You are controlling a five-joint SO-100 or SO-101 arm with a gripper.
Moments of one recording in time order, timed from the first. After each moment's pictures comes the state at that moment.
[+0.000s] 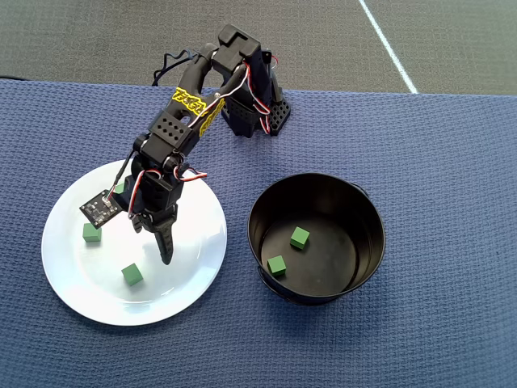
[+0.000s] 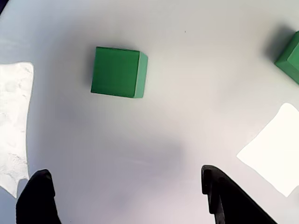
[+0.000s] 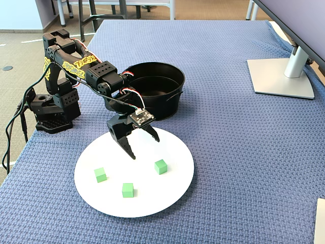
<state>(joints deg) 35.0 75.3 91.4 48.5 -79.4</state>
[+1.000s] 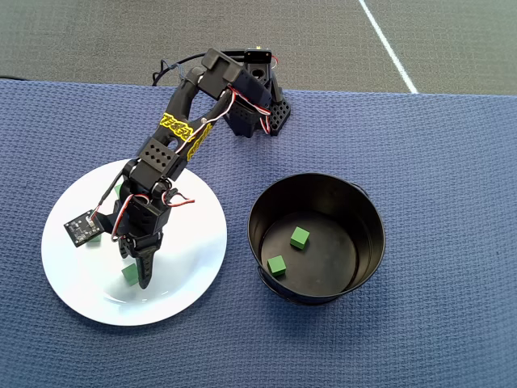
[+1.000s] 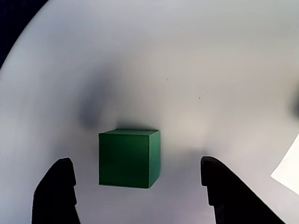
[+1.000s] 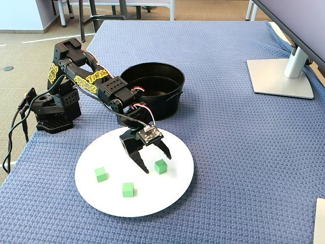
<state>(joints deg) 34.8 59.5 78.5 41.4 -70.8</state>
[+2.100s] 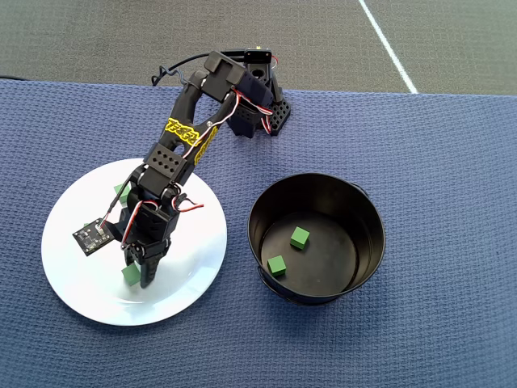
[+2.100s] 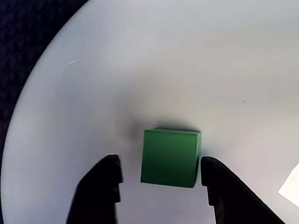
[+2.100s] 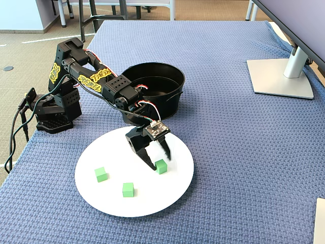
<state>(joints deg) 31.9 59.3 79.1 38.7 -70.3</state>
